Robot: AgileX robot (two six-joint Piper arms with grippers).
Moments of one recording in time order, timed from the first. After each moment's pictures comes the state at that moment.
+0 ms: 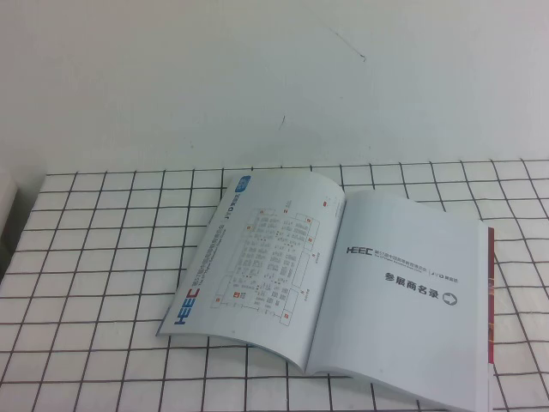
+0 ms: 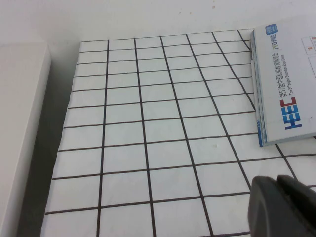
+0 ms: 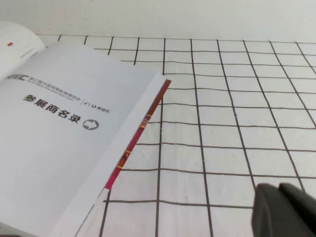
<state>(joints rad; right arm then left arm) 0.04 -0.01 0.02 0.00 0.42 -0.02 -0.07 -0.01 0.01 -0.09 0.37 0.03</state>
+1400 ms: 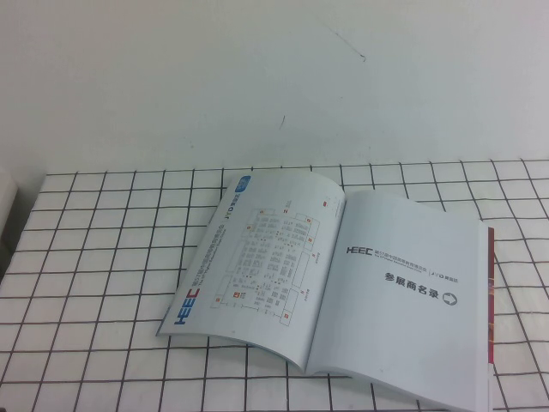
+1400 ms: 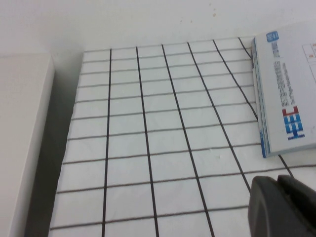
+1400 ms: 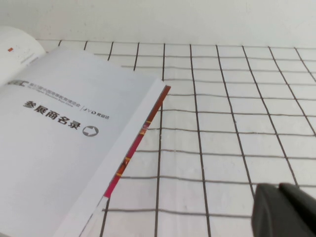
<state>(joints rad) 0.04 -0.01 0.02 -0.01 0.39 -0.02 -0.07 -0.01 0.01 -0.09 0.35 0.04</state>
